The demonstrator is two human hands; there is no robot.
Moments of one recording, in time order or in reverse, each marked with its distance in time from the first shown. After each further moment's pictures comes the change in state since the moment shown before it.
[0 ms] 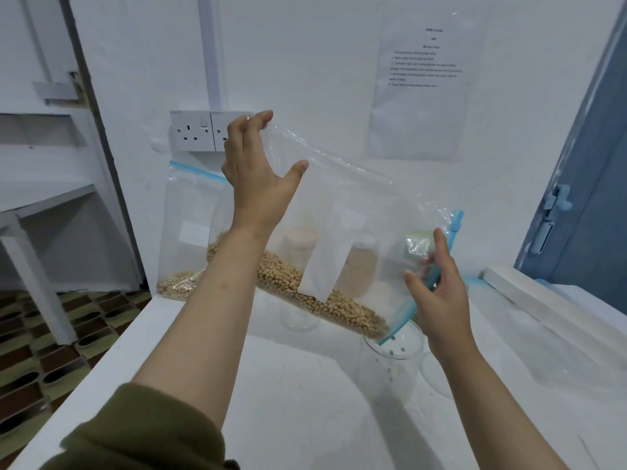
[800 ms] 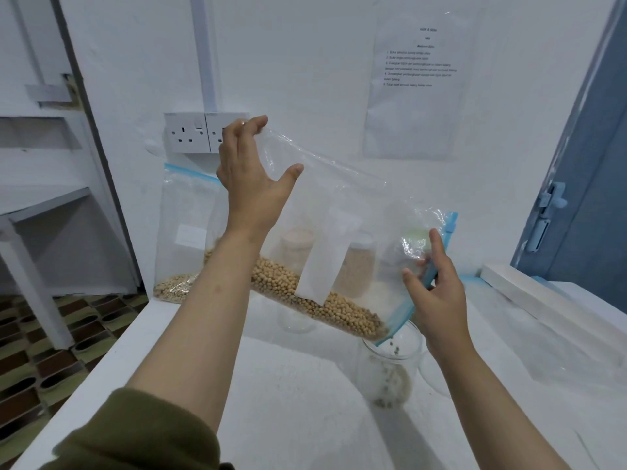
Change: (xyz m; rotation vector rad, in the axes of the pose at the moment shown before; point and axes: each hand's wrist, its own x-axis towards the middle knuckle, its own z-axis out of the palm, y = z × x) left_hand 0.000 -0.005 0.000 0.002 -0.015 0.003; right_hand 0.001 0.002 0.000 0.010 0.020 -0.021
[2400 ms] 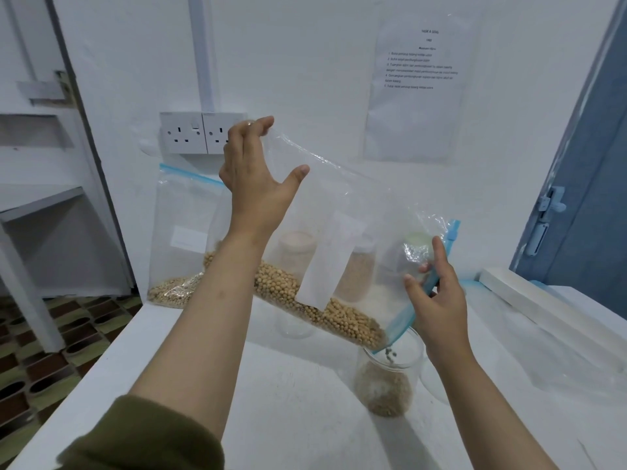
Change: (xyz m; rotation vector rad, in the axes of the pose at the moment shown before) left_hand 0.002 -0.004 0.008 0.000 -0.023 0.008; right_hand 0.005 0.009 0.003 -0.046 0.046 -0.004
